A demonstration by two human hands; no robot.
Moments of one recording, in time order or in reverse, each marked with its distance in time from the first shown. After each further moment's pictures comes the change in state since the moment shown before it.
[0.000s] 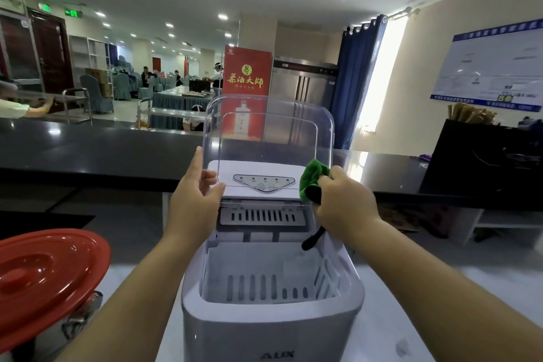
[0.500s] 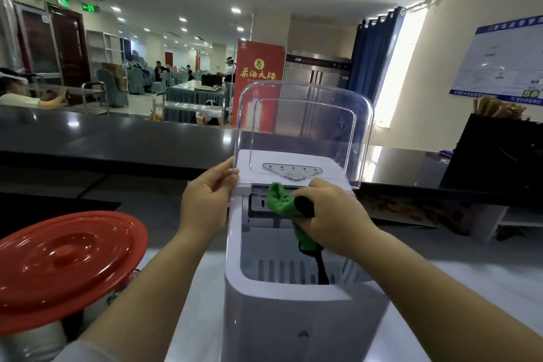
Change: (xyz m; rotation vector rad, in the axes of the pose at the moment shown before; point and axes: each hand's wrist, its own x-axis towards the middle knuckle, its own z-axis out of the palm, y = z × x) left_hand -0.011 -0.023 -0.027 -0.289 0.011 -0.068; right_hand -0.027 -0.066 -0.010 0.386 -0.149 -0.179
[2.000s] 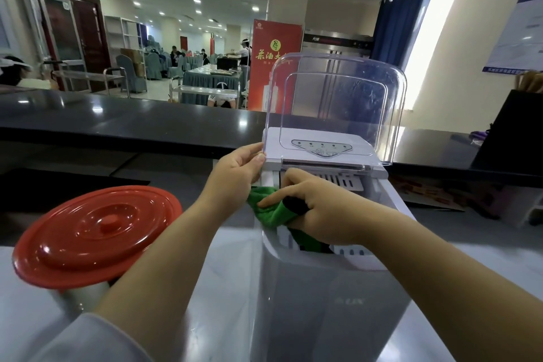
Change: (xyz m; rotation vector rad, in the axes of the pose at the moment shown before) left_hand -0.012 0.025 -0.020 -0.044 -0.249 -0.171; right_hand -0.008 -0.062 0.000 0.314 -0.398 -0.182
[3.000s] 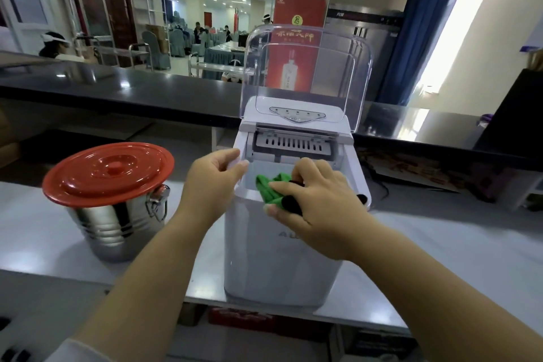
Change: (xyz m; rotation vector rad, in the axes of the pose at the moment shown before) left_hand -0.096 0.003 0.054 0.306 0.365 0.002; right_hand -0.094 0.040 0.026 -0.478 0.279 -0.116
